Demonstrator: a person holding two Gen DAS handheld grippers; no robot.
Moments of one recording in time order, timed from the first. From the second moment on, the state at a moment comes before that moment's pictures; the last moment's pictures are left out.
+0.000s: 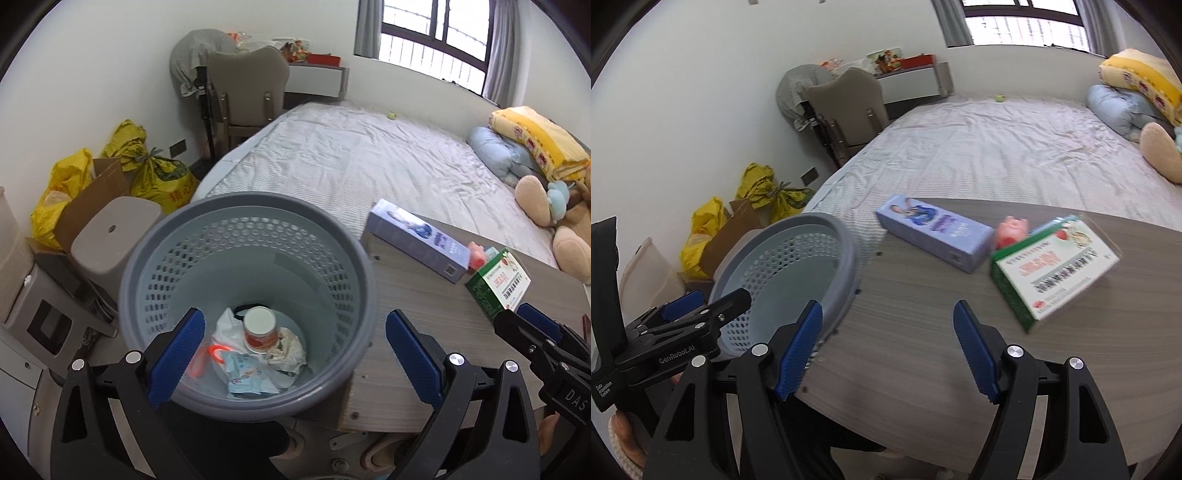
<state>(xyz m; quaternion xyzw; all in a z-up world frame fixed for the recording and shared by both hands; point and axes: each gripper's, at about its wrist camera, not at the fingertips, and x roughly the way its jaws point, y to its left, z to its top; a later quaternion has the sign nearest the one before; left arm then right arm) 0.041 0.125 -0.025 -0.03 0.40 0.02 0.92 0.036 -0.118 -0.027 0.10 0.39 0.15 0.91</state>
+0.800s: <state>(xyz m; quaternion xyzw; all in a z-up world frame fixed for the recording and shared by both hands) 0.089 0.038 -0.056 0.00 0.43 -0.05 0.90 0.078 -0.193 -0.087 0.09 0.44 0.01 0.89</state>
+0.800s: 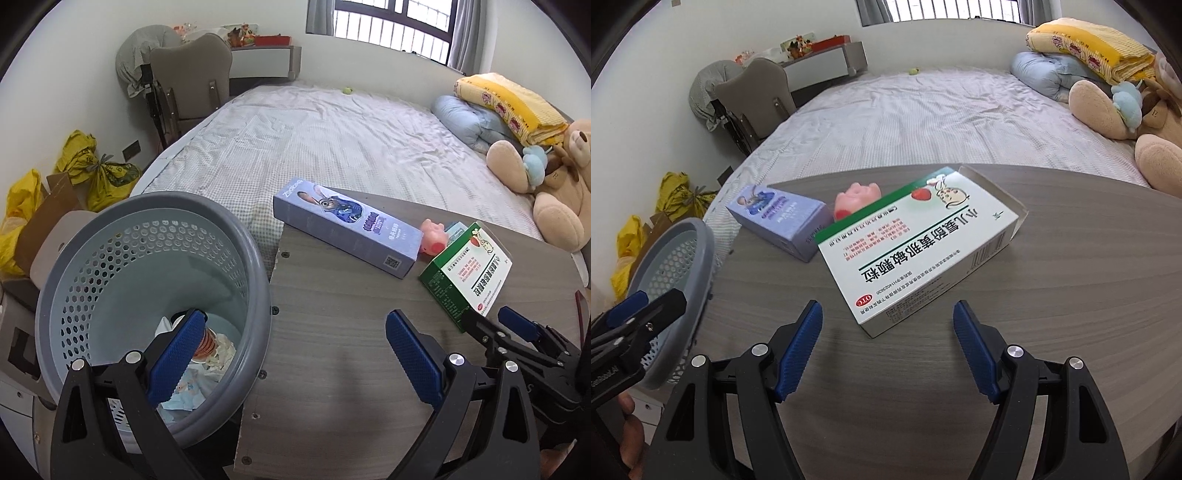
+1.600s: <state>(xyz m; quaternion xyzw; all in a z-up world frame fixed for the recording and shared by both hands) 0.091 0.011 -0.059 0.01 0.44 -0.05 0.90 0.058 -0.277 -0.093 0.13 0.44 -0.09 0.88</state>
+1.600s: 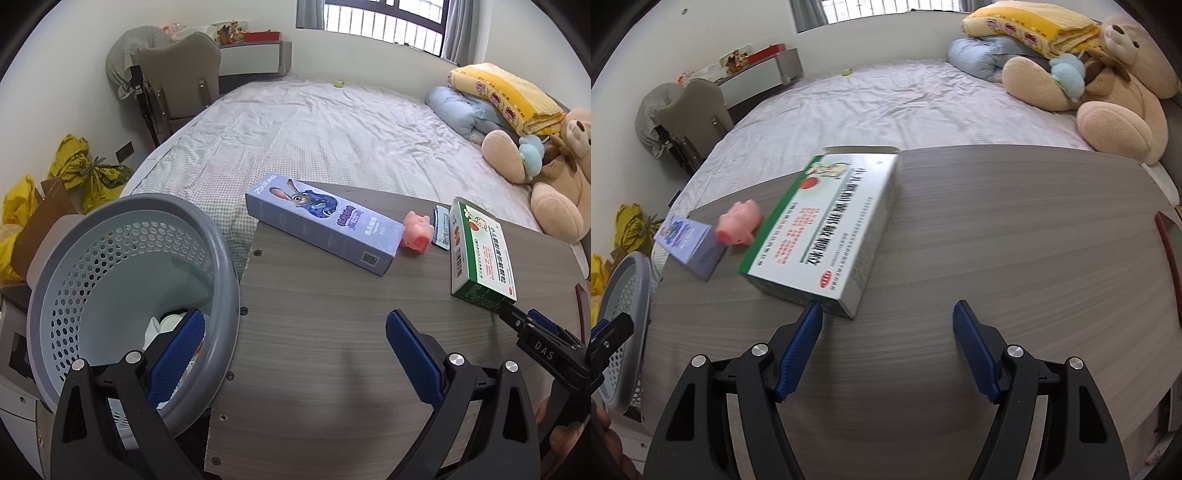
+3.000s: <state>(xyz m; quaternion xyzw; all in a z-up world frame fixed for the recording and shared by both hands) 0.095 0.019 -0.058 -0.01 0.43 -0.06 0.90 0.161 -0.251 -0.075 0.15 0.49 -0.12 0.85</state>
